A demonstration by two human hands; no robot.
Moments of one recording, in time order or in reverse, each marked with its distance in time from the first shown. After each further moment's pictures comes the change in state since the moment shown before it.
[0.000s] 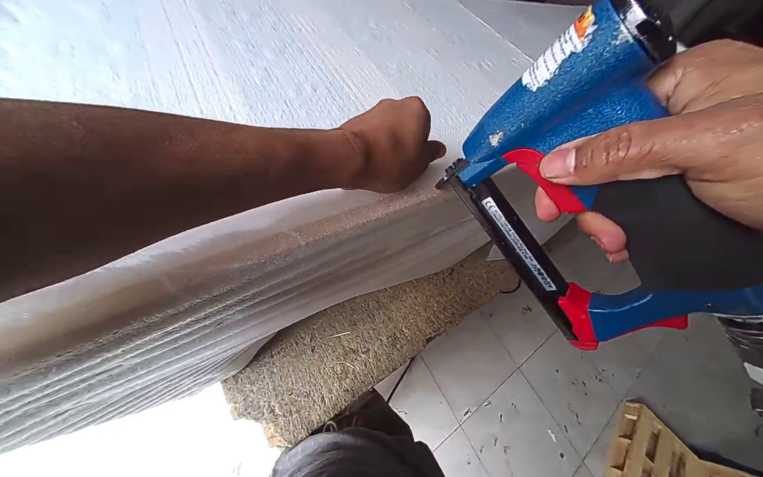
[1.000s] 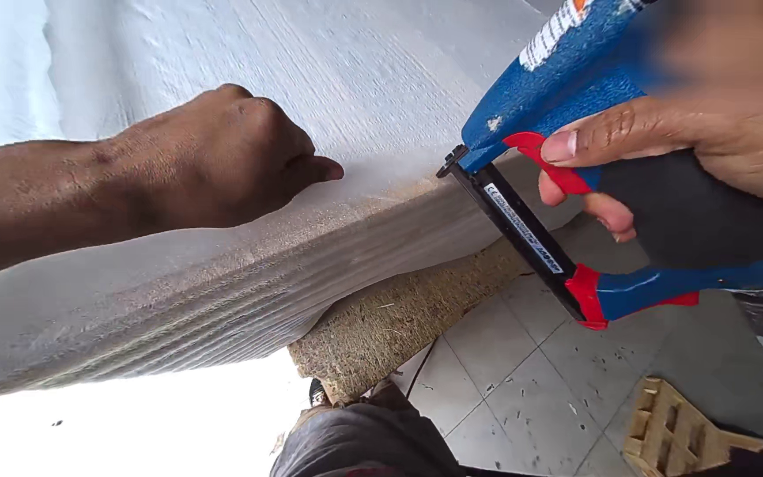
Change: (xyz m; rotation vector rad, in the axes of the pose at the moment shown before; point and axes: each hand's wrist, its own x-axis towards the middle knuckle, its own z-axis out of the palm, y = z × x) left_hand -0.216 -0.149 -0.054 0.260 0.178 0.299; right_hand -0.019 -0.094 0.102 0.011 -0.066 0.067
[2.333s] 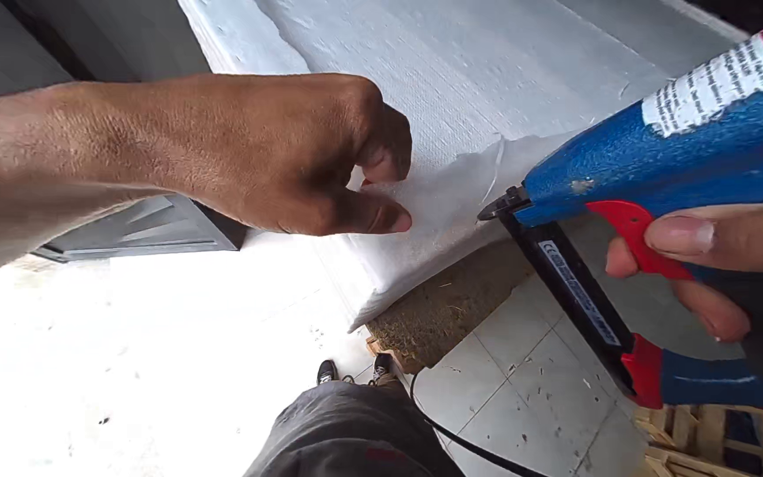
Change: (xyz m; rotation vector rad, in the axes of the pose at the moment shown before) left_hand -0.150 -0.101 -0.071 -0.311 -0.072 0.509; right_hand -0.050 -0.115 0.198 0.086 0.173 -0.014
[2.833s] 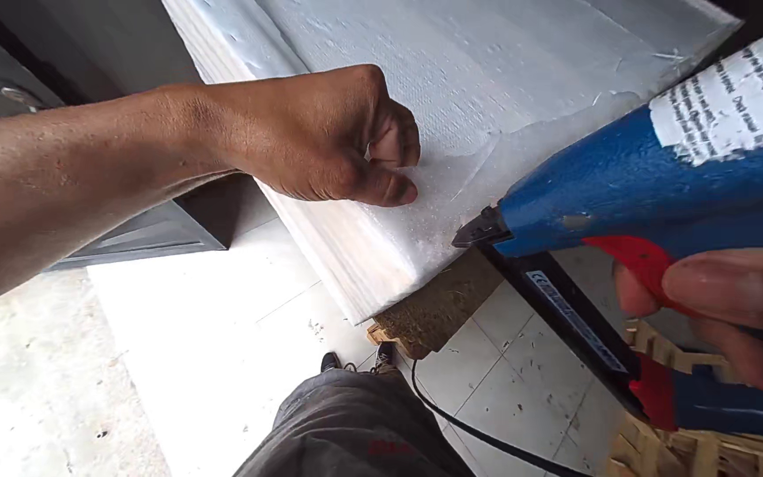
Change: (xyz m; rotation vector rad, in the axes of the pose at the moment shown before) left_hand -0.005 -0.033 0.013 -0.390 -0.037 -0.055; right_hand -0.010 -0.048 0.048 0.045 -0.021 0.139
